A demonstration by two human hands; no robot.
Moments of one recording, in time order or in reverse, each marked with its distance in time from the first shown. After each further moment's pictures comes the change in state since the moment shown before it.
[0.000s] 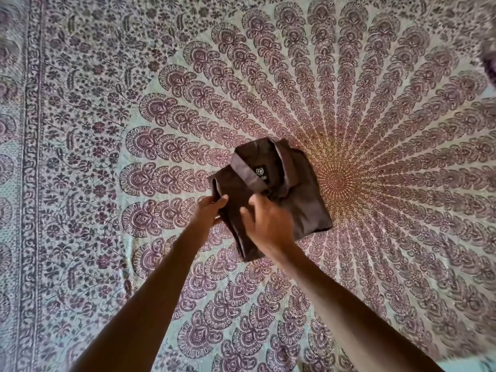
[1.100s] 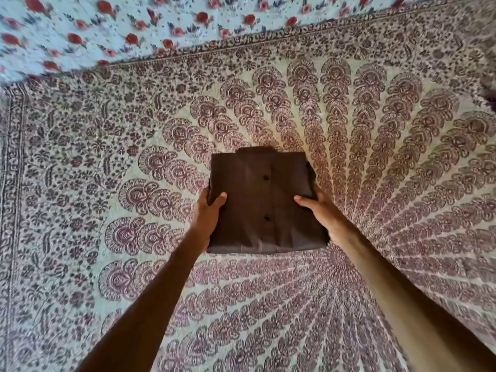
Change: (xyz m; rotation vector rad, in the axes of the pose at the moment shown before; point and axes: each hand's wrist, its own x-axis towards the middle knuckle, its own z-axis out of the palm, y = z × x) left_hand 0.113 0.171 0.069 0.158 0.060 0.293; right_hand 0.209 0.141 -0.075 1.172 -0.267 0.679
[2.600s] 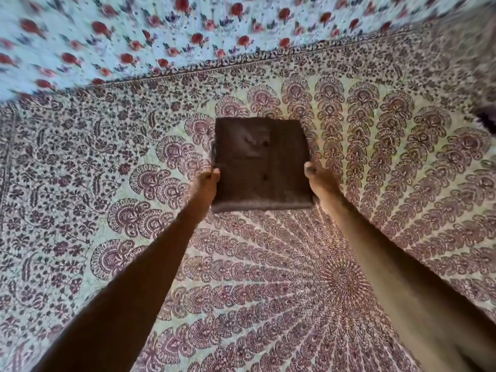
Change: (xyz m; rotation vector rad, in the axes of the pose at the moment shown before) left_hand 0.109 0.039 0.019 0.167 0.039 0.049; right_hand 0.098 -0.040 -0.016 -0.351 0.391 -0.223
